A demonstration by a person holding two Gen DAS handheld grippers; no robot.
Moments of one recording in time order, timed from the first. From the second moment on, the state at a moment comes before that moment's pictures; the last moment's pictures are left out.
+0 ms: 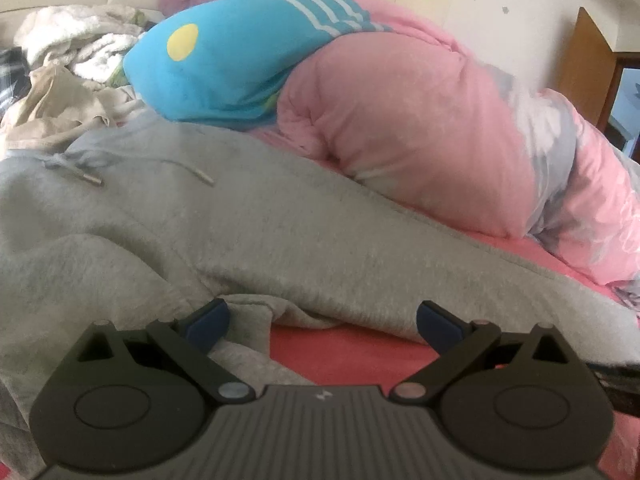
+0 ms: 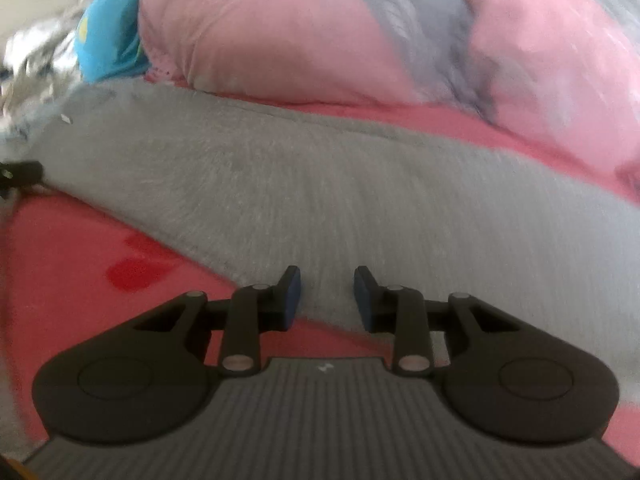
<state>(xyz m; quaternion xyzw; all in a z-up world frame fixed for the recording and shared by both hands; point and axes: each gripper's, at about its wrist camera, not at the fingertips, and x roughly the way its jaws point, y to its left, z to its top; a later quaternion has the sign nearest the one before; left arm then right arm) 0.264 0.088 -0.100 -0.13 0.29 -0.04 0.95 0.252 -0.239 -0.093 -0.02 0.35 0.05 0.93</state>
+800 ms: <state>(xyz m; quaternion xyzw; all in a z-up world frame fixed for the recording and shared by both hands) 0.262 0.109 -0.093 -0.17 0.28 -0.02 0.94 0.279 -0.158 -0.085 0.01 0.37 0.09 0.93</state>
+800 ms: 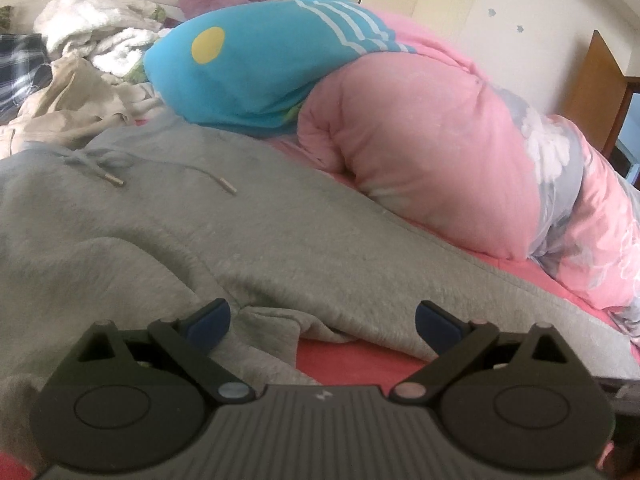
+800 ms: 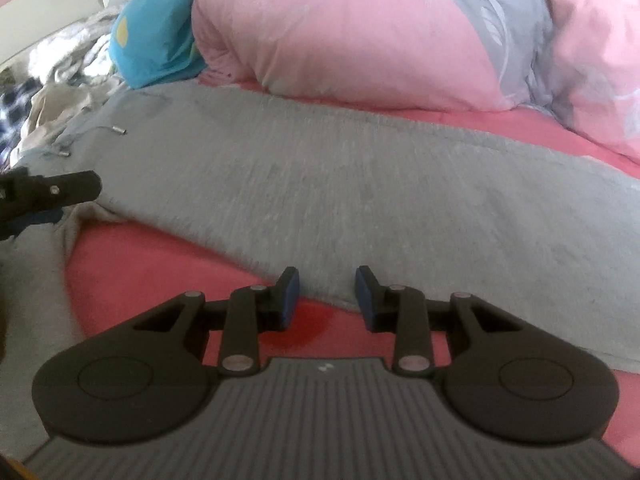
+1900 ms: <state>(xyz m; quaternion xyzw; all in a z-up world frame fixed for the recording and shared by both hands) 0.262 0.127 -0.092 -0.19 0.27 0.03 0.94 0.348 -0.080 -0.108 -0.01 0.32 0.14 0.94</state>
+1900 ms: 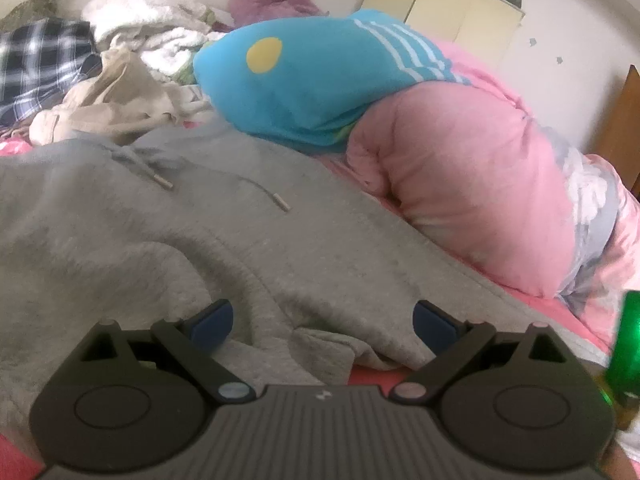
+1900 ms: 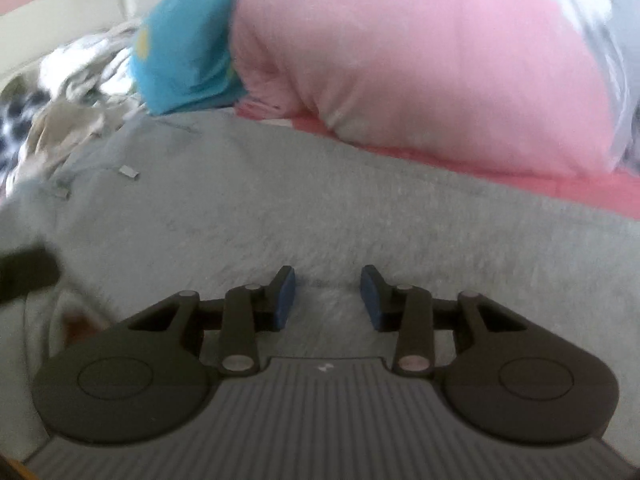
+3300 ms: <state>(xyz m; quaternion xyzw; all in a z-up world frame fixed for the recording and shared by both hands) 0.266 0.120 -0.099 -0.17 0.28 0.05 0.94 0.253 -0.319 -0.111 0.05 0.31 -0.06 0.95</state>
